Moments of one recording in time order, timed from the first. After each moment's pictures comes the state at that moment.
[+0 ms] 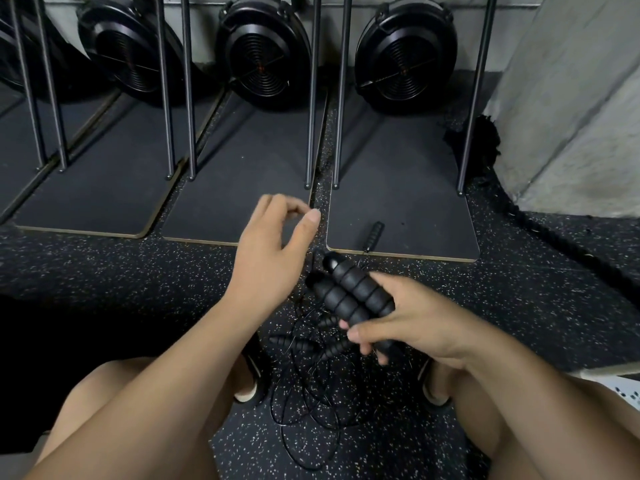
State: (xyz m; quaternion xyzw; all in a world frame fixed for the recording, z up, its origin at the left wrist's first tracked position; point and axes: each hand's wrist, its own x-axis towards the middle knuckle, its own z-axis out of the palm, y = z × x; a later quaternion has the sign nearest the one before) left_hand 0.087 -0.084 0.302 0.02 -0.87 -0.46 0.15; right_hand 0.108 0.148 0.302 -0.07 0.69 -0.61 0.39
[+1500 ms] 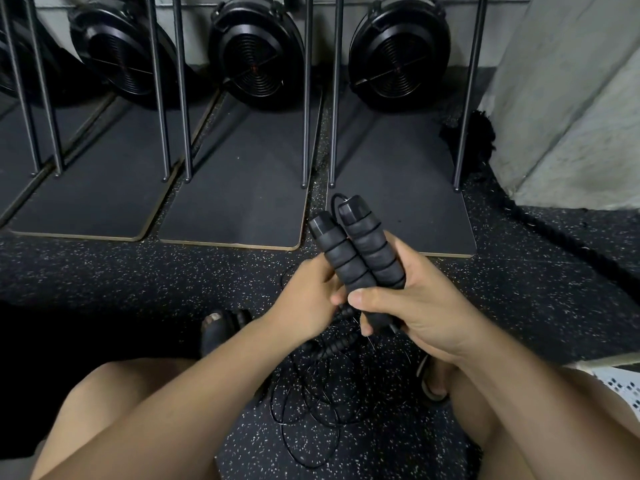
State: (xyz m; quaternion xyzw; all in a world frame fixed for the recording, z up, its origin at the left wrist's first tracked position) left_hand 0.107 -0.041 0.276 -0.05 -0.85 -0.52 -0.09; right_hand 0.115 0.140 0.320 -0.10 0.60 -0.76 0.24
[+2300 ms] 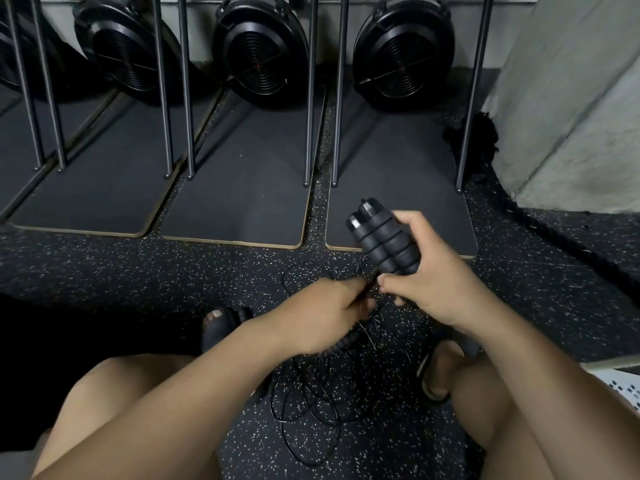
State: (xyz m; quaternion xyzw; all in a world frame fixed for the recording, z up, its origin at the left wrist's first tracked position) left_hand 0.113 -0.039 0.279 -0.16 -0.91 -0.34 -0.21; right_hand 0.084 0.162 0.305 -0.06 0.83 -0.54 0.13
